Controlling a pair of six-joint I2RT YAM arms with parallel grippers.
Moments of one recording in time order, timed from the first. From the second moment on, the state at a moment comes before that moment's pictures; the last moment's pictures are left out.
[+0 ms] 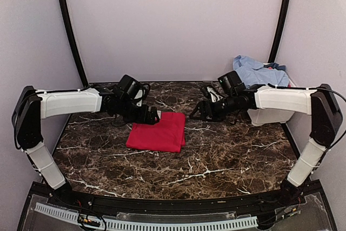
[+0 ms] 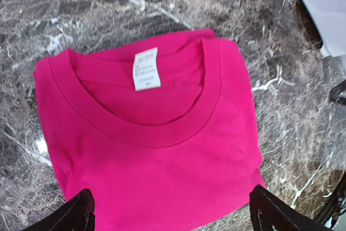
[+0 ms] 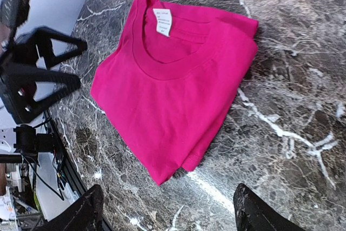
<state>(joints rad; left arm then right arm) -0.64 1.66 1.21 -0.44 0.06 -0.46 0.62 1.70 1.18 -0.34 -0.52 0.42</state>
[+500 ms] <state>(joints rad) -0.70 2.02 1.41 -0.58 -0.06 -0.53 0.57 1.63 1.06 -0.37 -0.50 0.39</state>
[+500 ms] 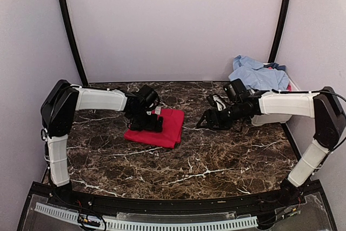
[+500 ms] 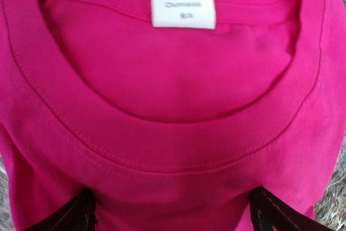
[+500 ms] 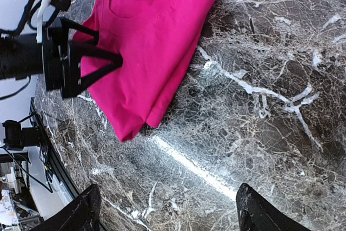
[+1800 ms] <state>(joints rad) -0.15 2.08 1.91 -0.89 -0.16 -0.17 0.50 1.49 0.94 -0.32 -0.58 0.37</state>
